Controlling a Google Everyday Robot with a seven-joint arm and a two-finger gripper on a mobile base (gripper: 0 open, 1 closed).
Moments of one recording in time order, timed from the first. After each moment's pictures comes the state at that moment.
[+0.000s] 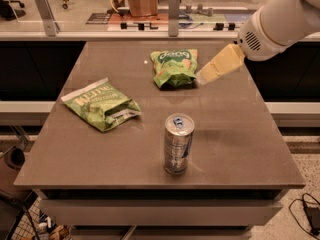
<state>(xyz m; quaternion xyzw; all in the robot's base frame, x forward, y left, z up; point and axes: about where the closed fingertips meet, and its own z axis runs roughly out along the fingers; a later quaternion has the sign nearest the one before) 0.565 -0.169 0.953 -0.29 0.90 0.03 0.31</state>
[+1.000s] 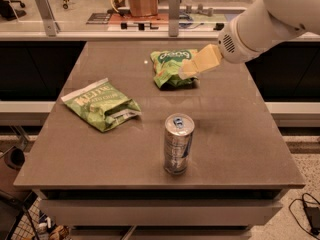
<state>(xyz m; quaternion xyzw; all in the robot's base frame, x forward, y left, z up) 0.591 -0.136 0.934 -0.23 0.91 0.07 0.33</state>
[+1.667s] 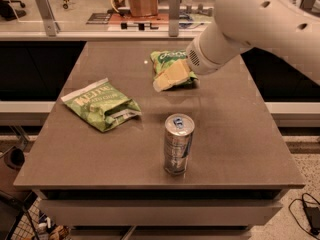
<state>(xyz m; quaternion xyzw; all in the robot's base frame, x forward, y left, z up) 0.609 -0.079 0.887 -0.26 0.92 0.08 0.29</state>
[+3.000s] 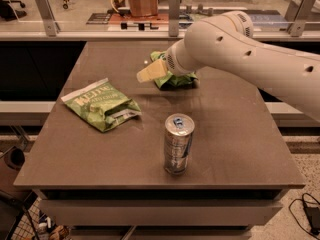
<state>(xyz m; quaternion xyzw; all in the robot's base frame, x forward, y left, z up) 0.686 -0.030 0.857 -0.23 0.89 0.10 0.39</state>
